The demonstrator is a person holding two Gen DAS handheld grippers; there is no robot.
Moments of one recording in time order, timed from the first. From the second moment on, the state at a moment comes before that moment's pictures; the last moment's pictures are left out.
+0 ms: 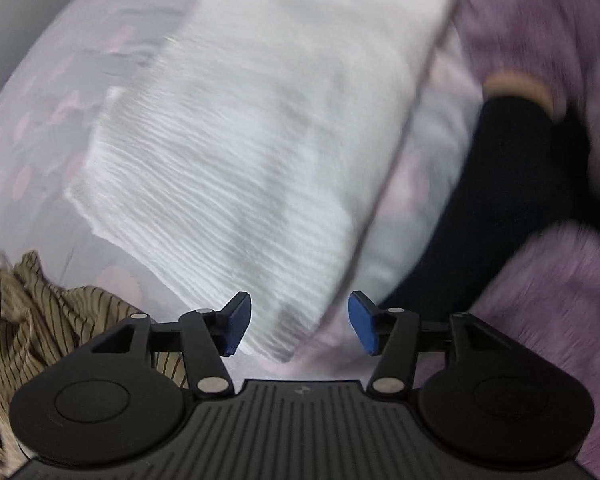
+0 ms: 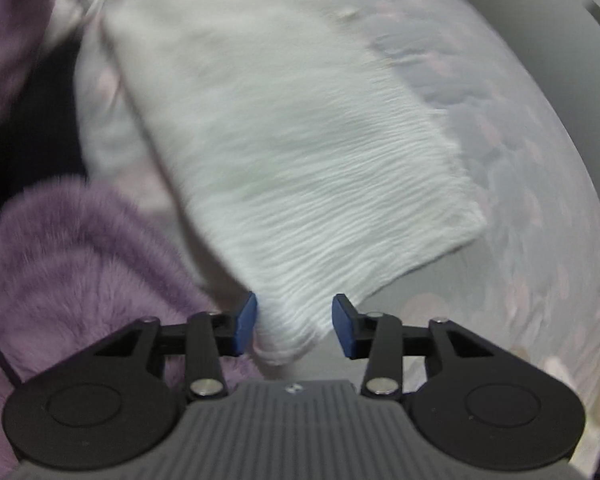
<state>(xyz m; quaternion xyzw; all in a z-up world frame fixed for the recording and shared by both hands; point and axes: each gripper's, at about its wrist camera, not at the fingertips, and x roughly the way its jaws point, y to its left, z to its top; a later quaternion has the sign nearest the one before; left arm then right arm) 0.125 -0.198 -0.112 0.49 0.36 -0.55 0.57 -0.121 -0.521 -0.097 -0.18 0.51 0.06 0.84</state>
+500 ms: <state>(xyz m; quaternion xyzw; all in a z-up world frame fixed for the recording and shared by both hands) 0.191 -0.246 -0.097 0.05 0.47 -0.41 0.78 -0.107 -0.631 -0.099 0.29 0.34 -0.17 0.88</state>
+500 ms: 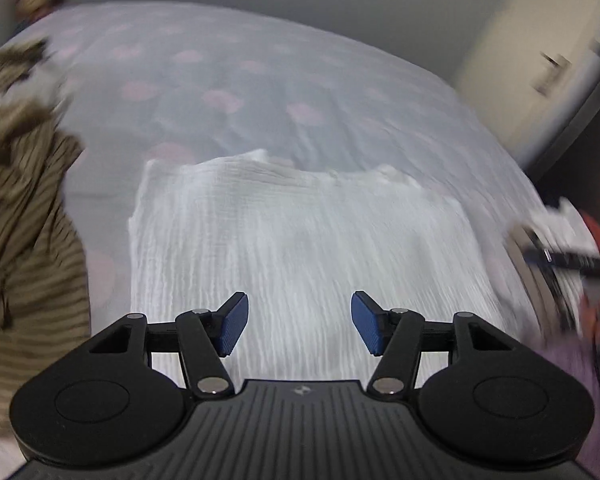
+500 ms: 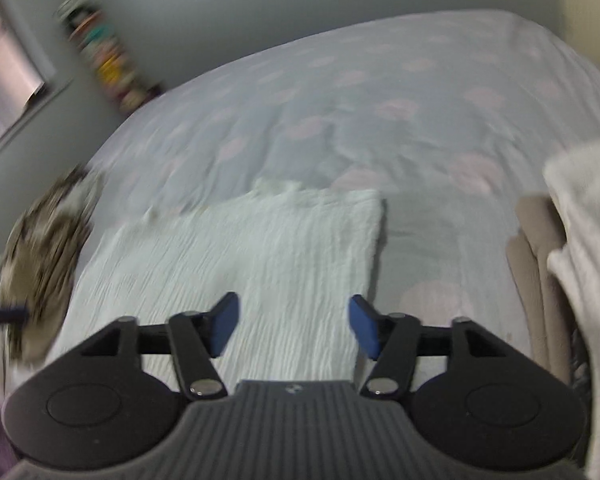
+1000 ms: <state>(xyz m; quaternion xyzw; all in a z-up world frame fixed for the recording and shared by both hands) 0.208 -0.293 -0.138 0.02 0.49 -0.34 0.80 -0.053 -0.677 -0.173 0.35 0.31 -0.21 0.86</state>
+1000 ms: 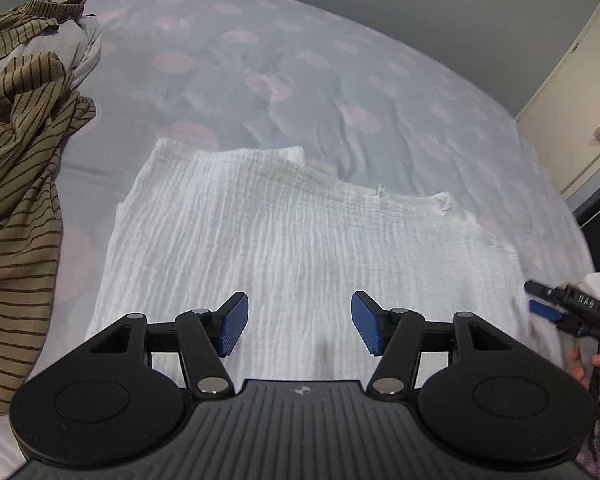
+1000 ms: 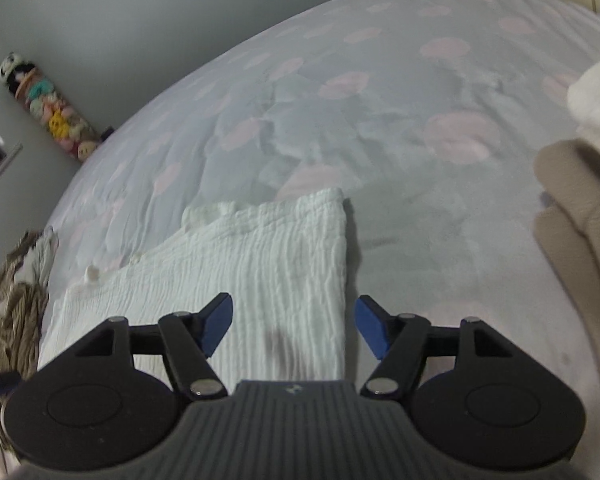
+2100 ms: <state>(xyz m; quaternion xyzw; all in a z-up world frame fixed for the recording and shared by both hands) 0.214 -0.284 -0.127 0.04 0.50 -0.32 0.81 0.010 -0.605 -0.098 0.37 0.26 -0.12 0.89</state>
